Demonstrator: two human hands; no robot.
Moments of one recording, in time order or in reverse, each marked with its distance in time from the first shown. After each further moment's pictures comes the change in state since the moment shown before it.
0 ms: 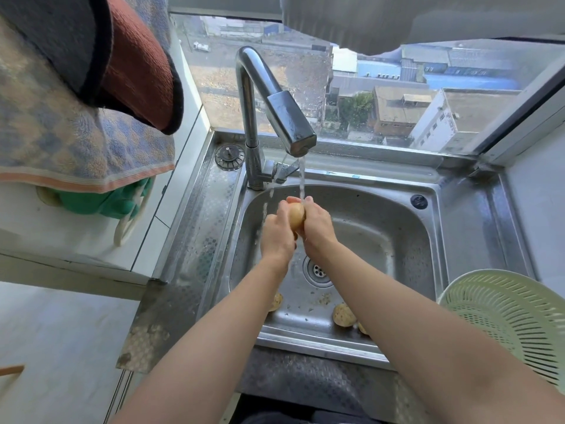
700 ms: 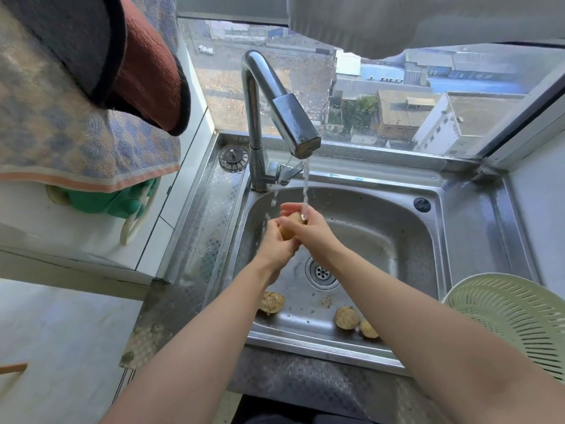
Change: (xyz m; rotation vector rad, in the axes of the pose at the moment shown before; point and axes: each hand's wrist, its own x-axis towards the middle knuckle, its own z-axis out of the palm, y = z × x) left_hand 0.001 -0.017 -0.020 -0.078 -0.316 0.038; right_hand -0.001 0.004 -0.007 -0.248 -0.211 -0.093
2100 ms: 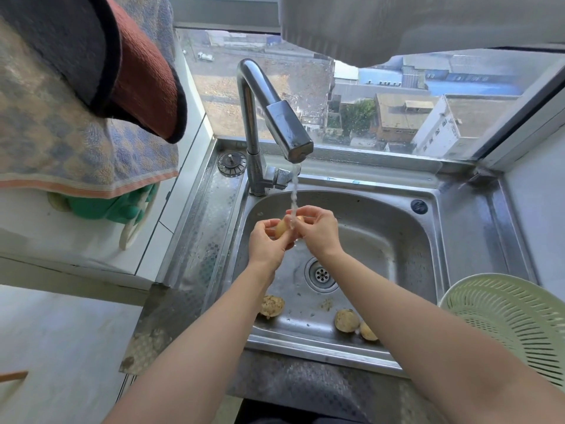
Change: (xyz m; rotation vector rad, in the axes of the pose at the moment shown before) left_hand 0.007 -0.001 -0.002 -0.044 0.261 0.095; right_hand -0.002 -0.004 -0.008 -0.234 0.249 -0.182
